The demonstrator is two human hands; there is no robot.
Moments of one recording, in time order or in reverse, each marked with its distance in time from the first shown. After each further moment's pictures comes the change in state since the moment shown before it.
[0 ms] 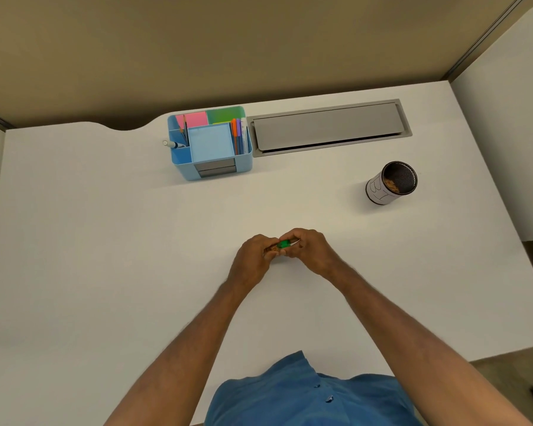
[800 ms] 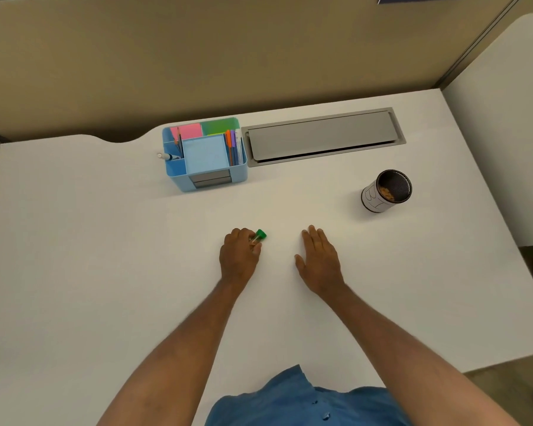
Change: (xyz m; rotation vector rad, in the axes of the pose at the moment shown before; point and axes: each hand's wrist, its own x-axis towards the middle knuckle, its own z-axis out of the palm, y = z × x) left_hand 0.032 -0.004 -0.010 0.191 0.171 -0.293; right_hand -0.007 0.033 0.002 -0.830 0.249 0.031
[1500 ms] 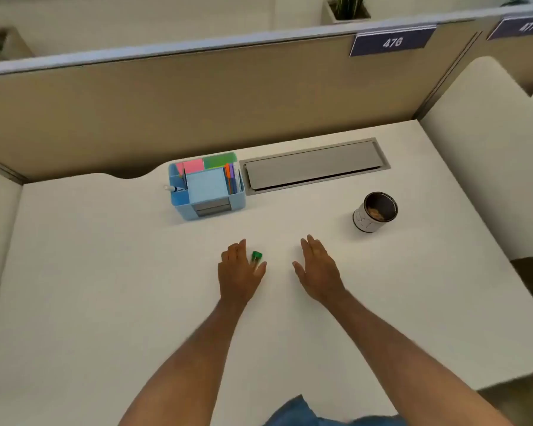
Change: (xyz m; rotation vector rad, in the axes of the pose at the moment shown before) left_hand -0.018 0.016 -0.019 0.170 0.079 0.102; right_hand 0.006 -0.003 -0.035 0.068 0.051 -0.057
